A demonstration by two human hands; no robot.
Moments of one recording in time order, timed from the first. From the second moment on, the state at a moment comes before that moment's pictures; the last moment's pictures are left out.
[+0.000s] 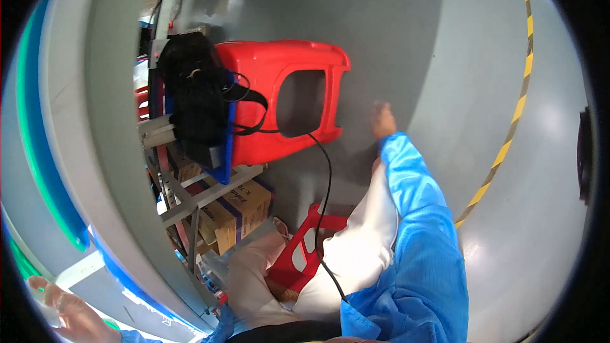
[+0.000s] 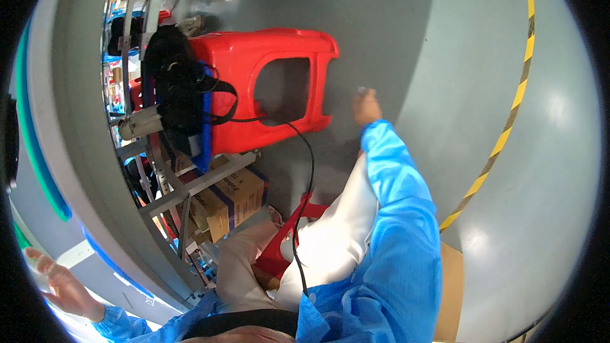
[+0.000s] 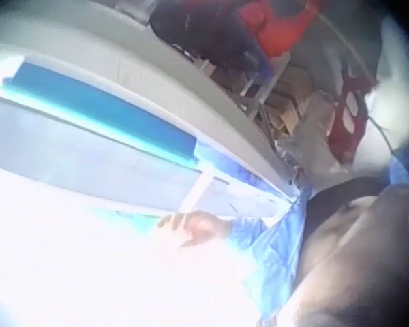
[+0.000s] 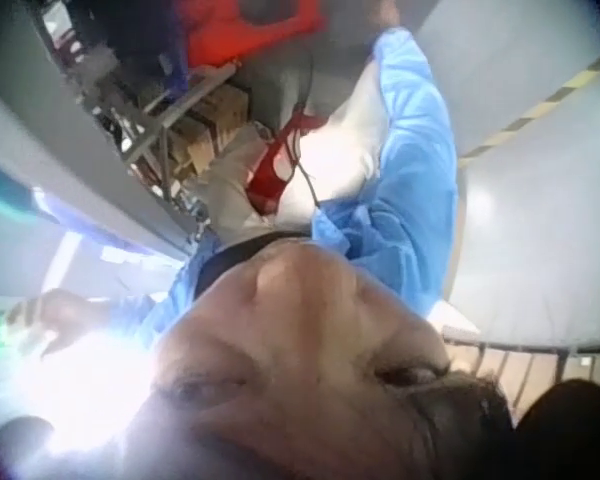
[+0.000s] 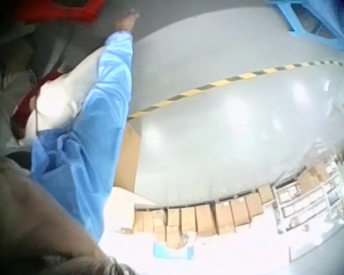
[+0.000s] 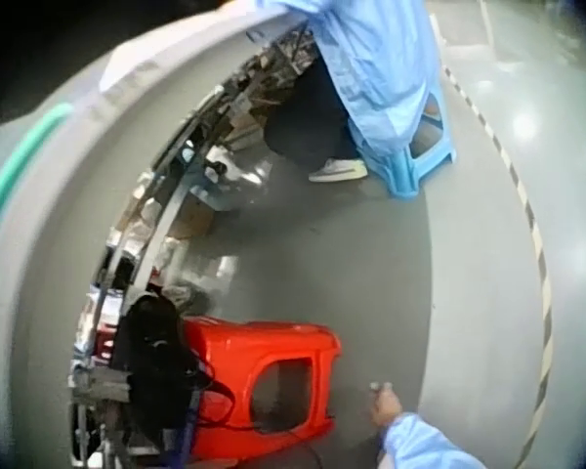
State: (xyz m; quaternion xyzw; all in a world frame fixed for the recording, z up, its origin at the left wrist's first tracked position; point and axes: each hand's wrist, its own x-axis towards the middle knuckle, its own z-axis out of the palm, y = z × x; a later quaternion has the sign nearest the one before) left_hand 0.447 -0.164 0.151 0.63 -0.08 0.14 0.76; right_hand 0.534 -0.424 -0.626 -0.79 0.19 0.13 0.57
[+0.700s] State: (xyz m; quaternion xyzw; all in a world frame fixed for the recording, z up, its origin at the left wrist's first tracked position) left_hand 0.279 -0.102 0.215 0.61 -0.07 0.20 0.77; right_hand 0.581 -0.189 -0.408 -0.59 0.35 -0.01 0.73
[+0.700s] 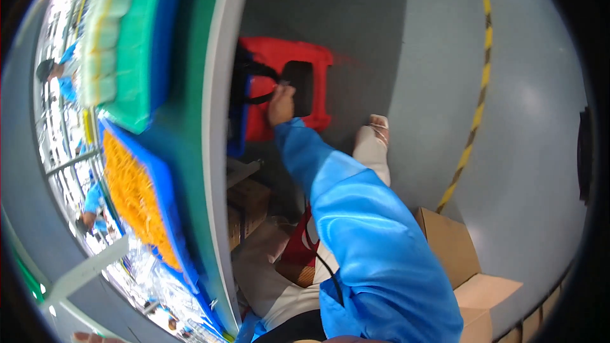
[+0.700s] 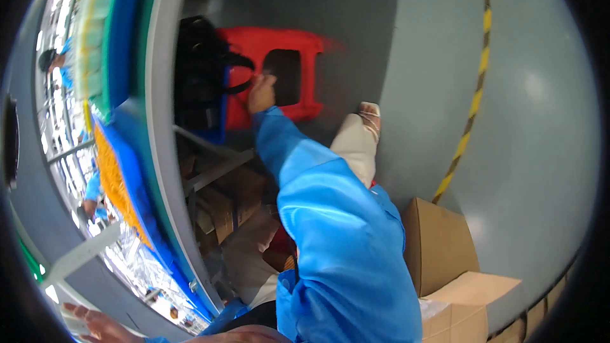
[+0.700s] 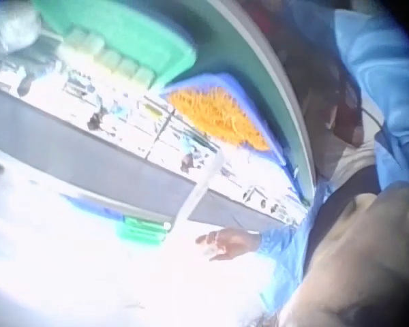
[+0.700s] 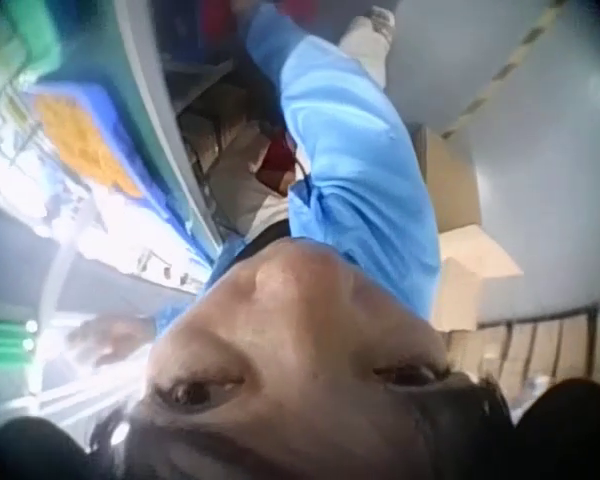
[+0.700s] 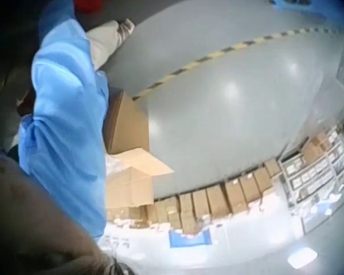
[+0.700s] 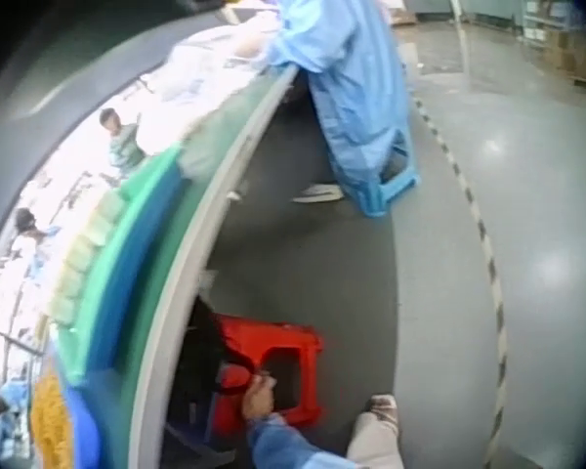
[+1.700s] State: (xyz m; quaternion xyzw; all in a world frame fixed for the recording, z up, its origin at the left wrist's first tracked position) left_hand 0.172 -0.097 0.172 0.78 0.12 0.38 0.49; right_hand 0.432 -0.146 -0.451 -0.75 0.33 0.01 0.58
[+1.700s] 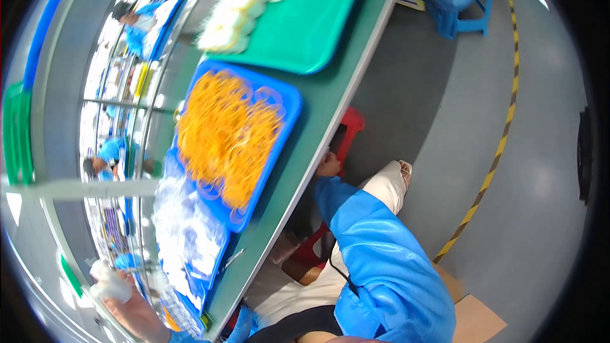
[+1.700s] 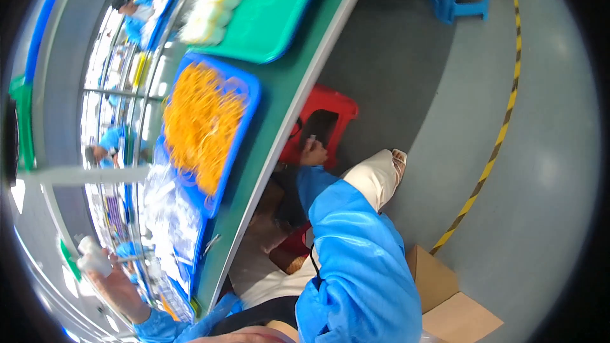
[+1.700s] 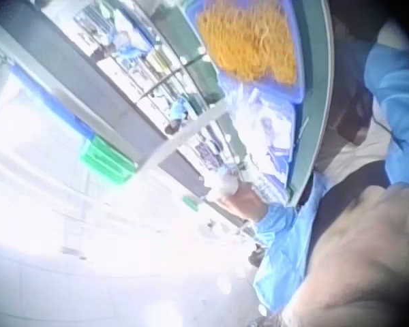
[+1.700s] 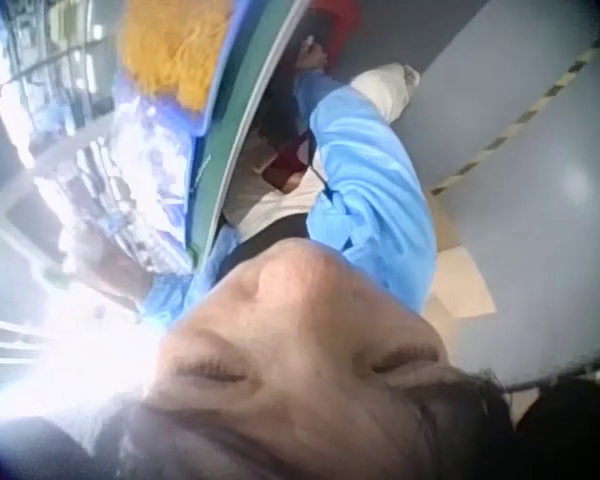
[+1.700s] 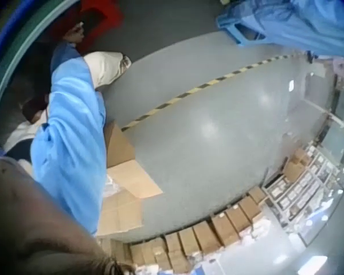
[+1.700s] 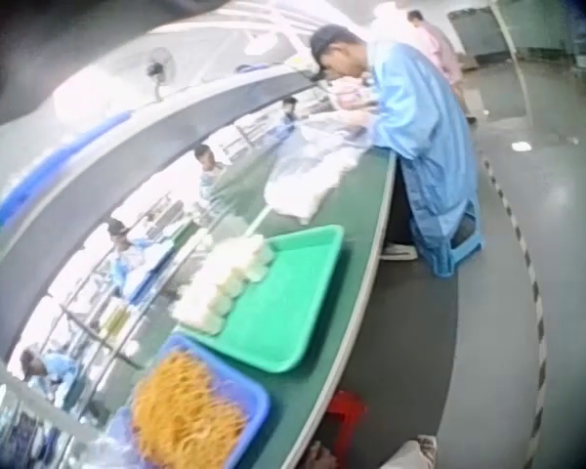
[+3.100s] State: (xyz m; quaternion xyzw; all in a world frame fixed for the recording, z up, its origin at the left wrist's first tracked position) left_hand -0.033 -0.050 0.012 0.69 0.07 0.30 0.66; right_hand 0.202 -0.313 -0.086 -0.79 -0.08 0.32 0.52
